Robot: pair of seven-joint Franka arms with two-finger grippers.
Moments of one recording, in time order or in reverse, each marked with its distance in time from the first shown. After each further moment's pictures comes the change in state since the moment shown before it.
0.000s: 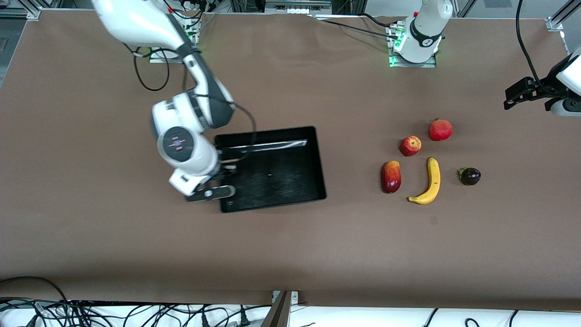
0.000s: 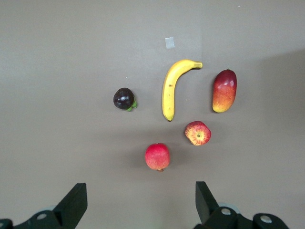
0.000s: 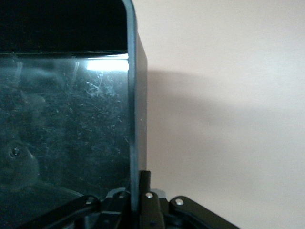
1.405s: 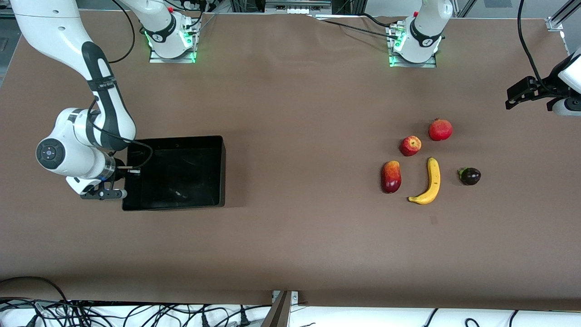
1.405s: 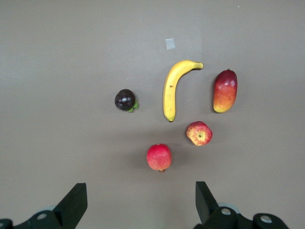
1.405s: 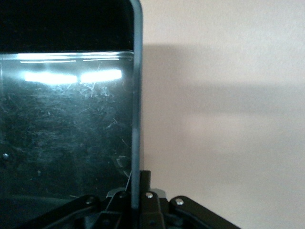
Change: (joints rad) left arm 0.001 0.000 -0.002 0.005 0.004 0.000 0.012; right arm -0.322 -0.115 -0.122 -0.474 0.064 0.323 -0.321
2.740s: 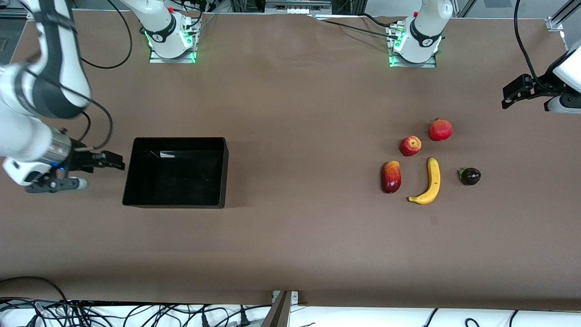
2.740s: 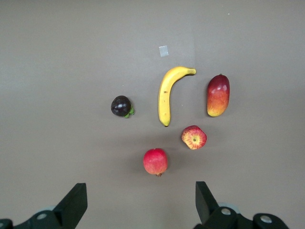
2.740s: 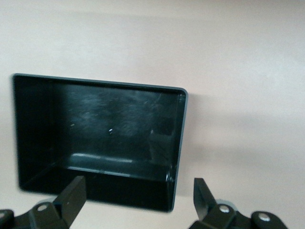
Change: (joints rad) left arm -0.002 0.000 -0.034 0.025 0.000 0.000 -0.010; right arm 0.020 -0.197 0.017 0.350 0.007 -0.481 -0.010
